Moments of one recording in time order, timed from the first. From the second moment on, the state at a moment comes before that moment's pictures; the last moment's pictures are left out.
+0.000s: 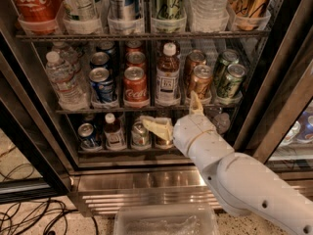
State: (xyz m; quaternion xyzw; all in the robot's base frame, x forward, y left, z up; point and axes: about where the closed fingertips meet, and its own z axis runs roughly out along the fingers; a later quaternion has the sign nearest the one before) arm 0.539 -0.054 0.838 -0.21 0.71 0.10 0.67
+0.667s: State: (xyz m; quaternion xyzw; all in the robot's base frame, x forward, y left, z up) arm 0.554 -0.046 0.842 -0.19 0.69 0.08 0.70
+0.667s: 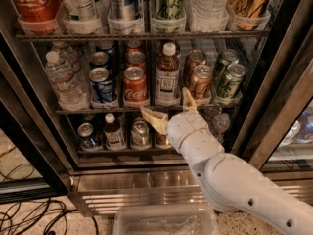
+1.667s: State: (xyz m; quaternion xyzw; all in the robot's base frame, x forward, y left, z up) arm 0.569 -0.036 0.844 -0.14 0.67 0.02 0.73
